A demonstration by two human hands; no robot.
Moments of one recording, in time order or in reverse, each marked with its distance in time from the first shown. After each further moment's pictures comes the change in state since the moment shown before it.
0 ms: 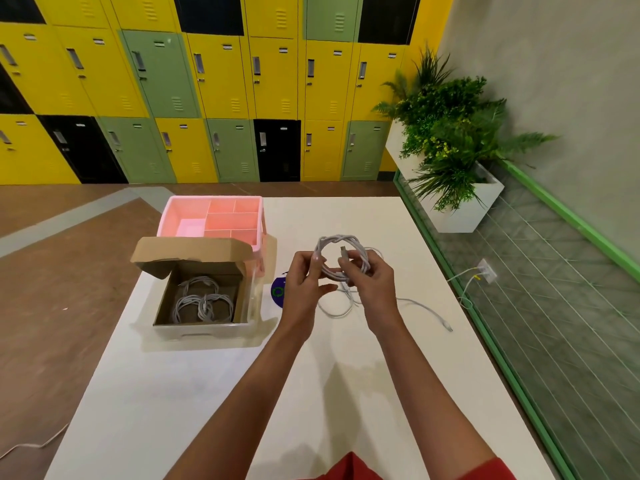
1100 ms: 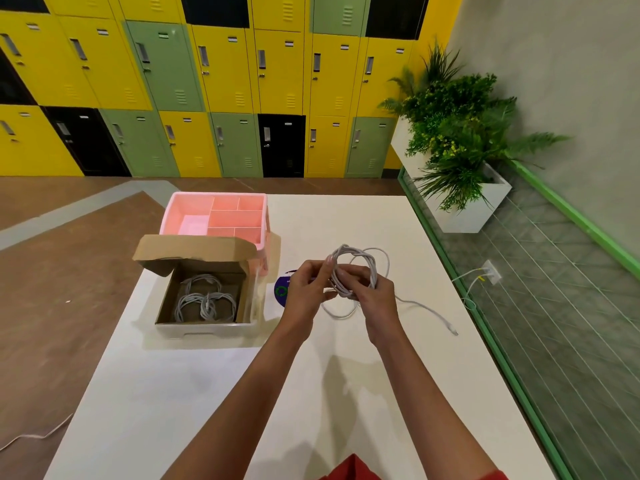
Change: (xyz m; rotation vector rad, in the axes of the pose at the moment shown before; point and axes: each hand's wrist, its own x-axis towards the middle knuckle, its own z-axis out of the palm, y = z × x) left_hand 0.013 -0.009 -0.009 0.027 -0.047 -0.174; right_hand -0.005 0.010 0.000 0.102 -0.085 0.166
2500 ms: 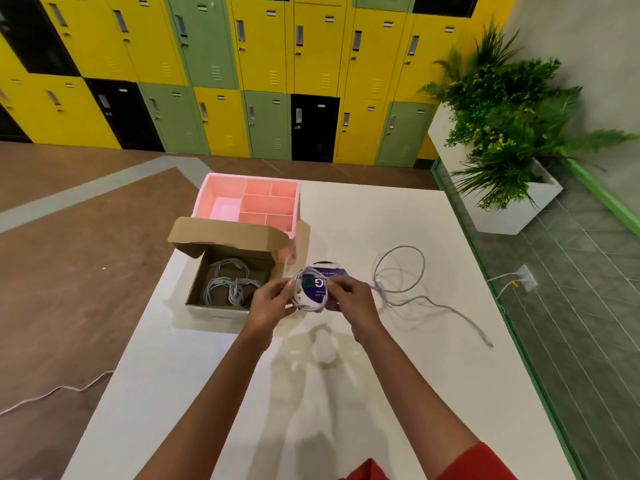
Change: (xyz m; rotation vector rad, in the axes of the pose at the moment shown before) left_hand 0.009 -0.029 -0.111 0.122 0.169 -0.129; right_hand 0.032 0.063 0.057 -0.288 -0.045 0.197
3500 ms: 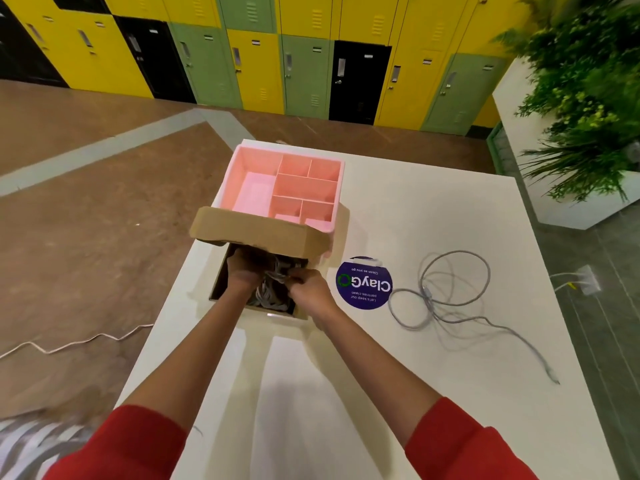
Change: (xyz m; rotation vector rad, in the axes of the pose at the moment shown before) left_hand 0.124 0.000 -0.095 0.792 0.276 -0.052; right_hand 0.059 0.016 0.133 -0.439 -0.379 0.144
